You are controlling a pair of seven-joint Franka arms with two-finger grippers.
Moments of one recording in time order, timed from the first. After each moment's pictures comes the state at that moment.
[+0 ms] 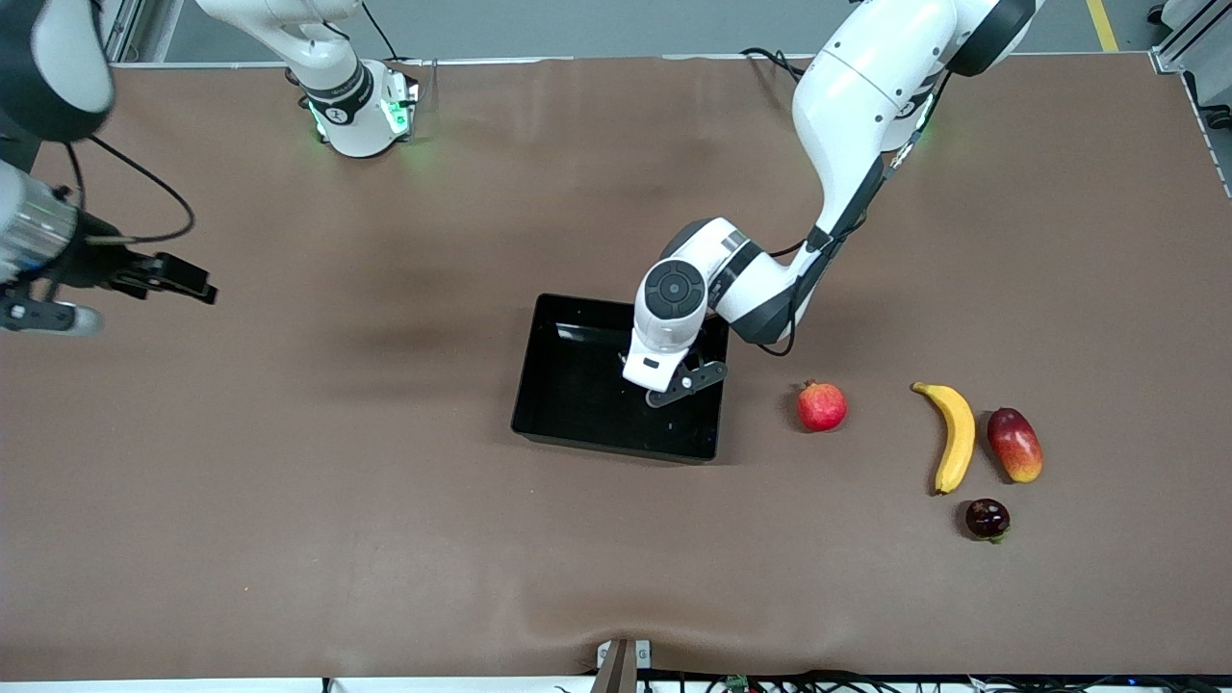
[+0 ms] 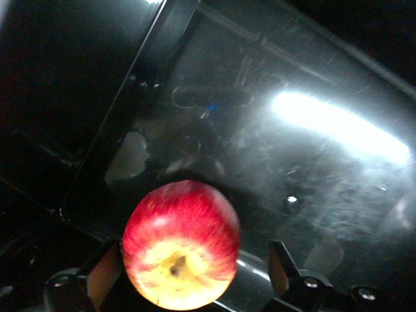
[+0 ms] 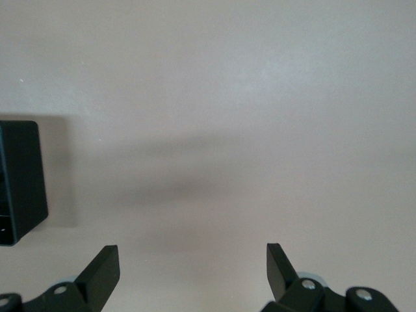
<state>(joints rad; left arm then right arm) -0.52 0.76 -0.24 -1.49 0.11 2.20 -1.17 0.00 0.00 -0.06 -1.74 0.08 1.67 0.05</state>
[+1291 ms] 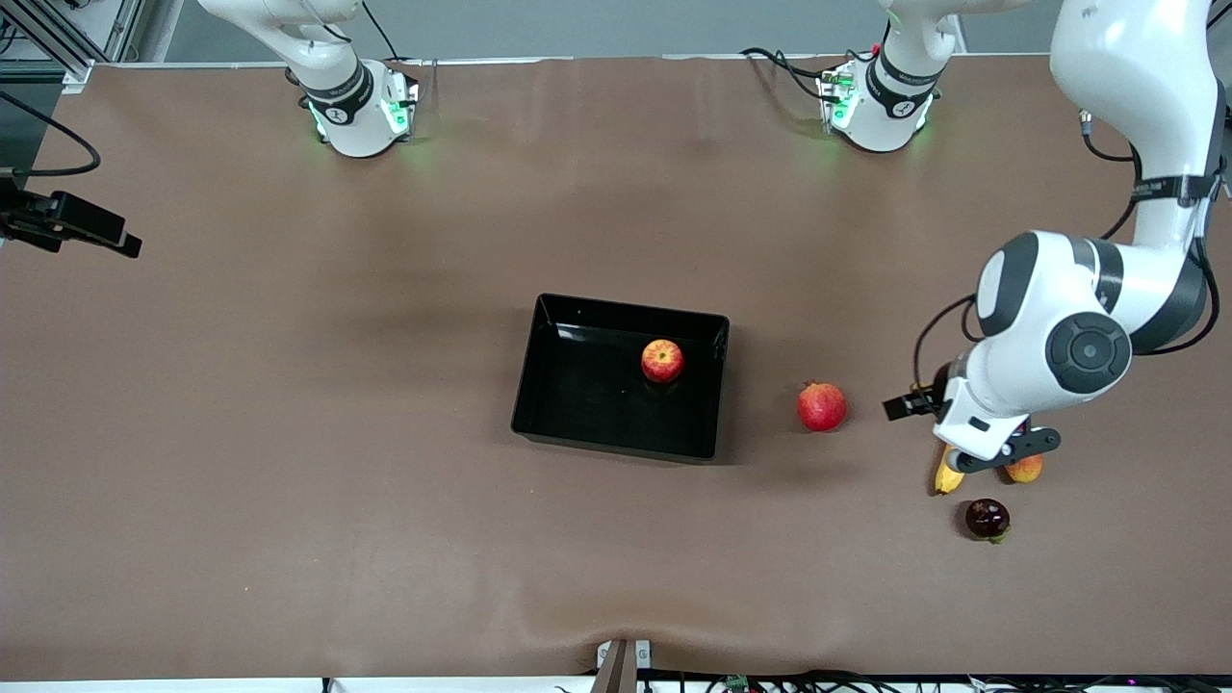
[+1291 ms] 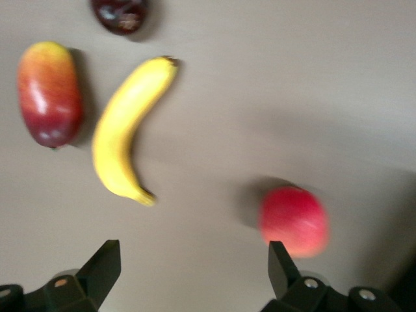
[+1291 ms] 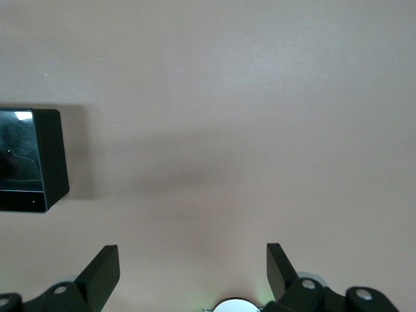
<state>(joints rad) 0.05 0.48 -0.23 -1.65 0.19 1.98 -0.50 -0.05 0.06 -0.02 -1.43 0.08 1.38 0.06</state>
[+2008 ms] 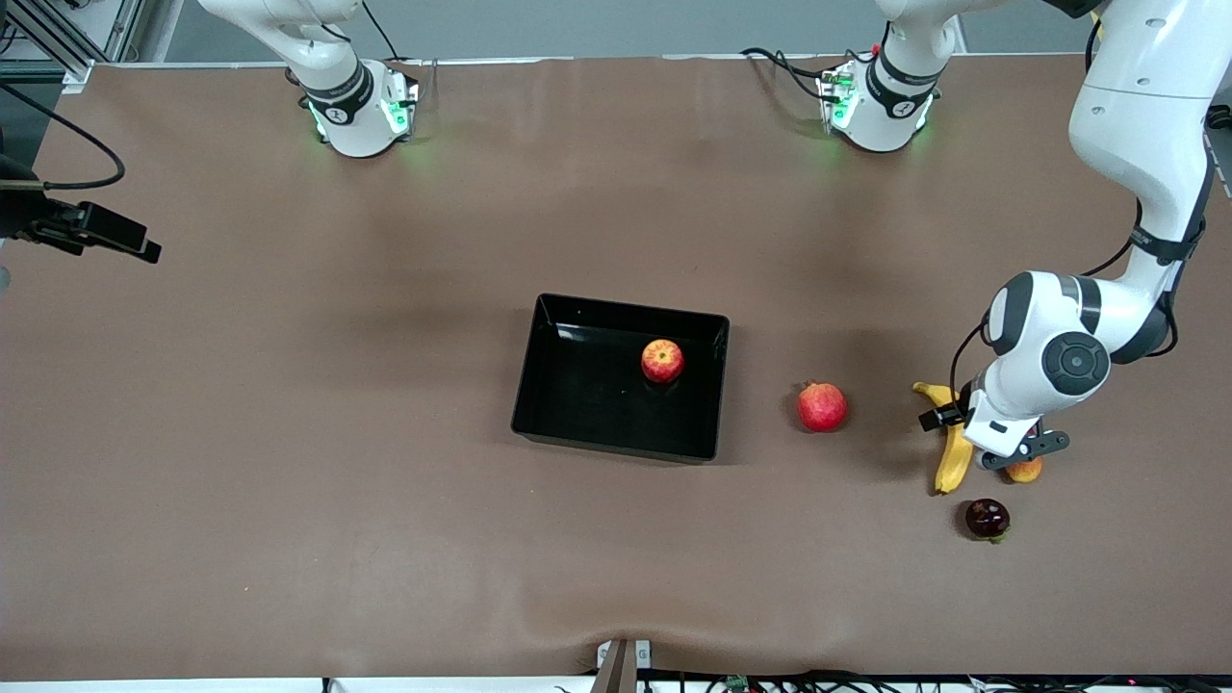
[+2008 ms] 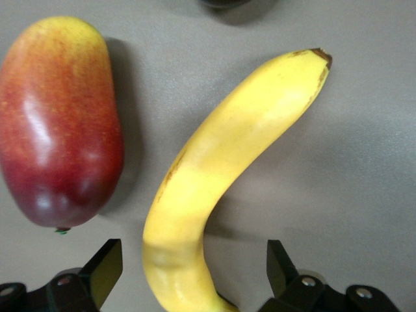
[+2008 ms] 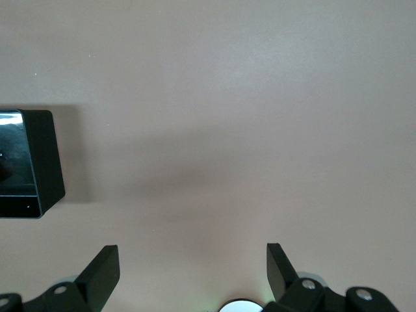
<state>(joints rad) 0.22 0.59 -0.23 -1.87 0.33 2.37 -0.50 -0.05 0.02 -0.01 -1.54 0.08 1.45 0.09</state>
